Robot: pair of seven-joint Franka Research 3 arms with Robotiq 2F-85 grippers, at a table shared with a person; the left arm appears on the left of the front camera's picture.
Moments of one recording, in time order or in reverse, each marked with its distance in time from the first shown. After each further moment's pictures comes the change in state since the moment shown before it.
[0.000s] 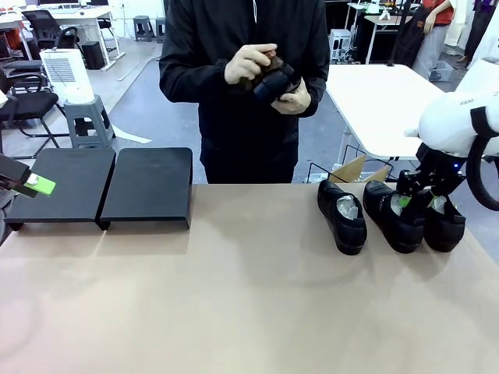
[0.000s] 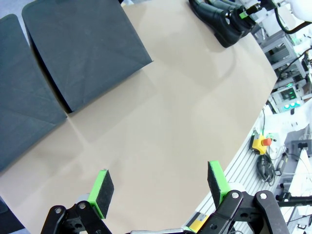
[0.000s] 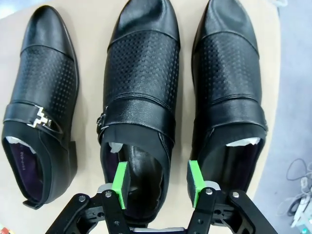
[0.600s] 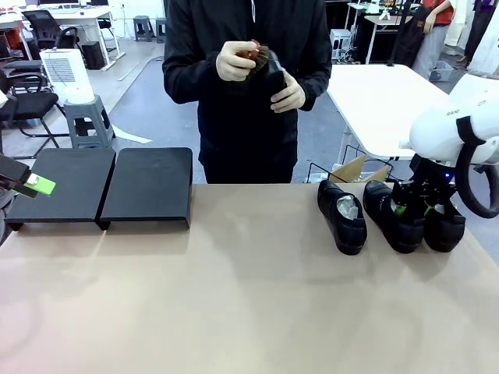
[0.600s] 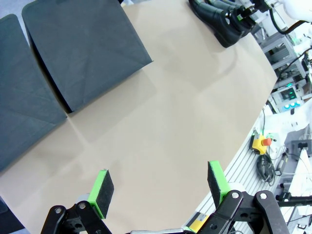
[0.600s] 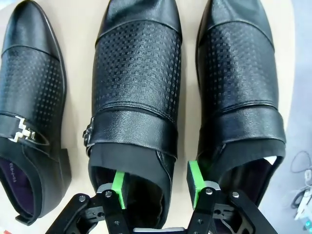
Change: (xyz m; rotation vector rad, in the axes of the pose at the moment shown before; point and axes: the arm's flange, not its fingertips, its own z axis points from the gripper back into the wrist) left arm 0.000 0.000 0.000 0.000 0.000 0.000; right arm 0.006 -0.001 -0.030 0.004 0.053 -0.023
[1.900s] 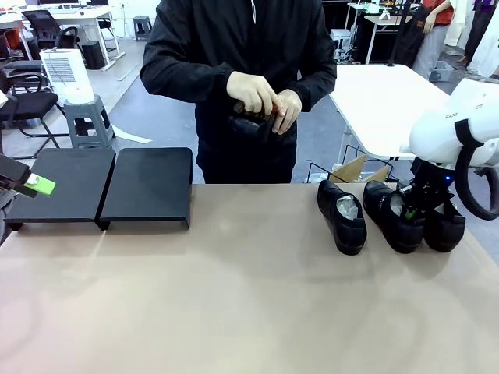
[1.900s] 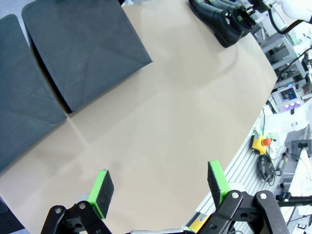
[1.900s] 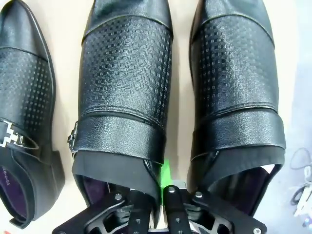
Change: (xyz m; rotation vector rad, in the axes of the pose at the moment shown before) left arm 0.000 0.000 0.000 0.000 0.000 0.000; right arm 0.002 -0.006 -0.007 -0.005 0.021 -0.006
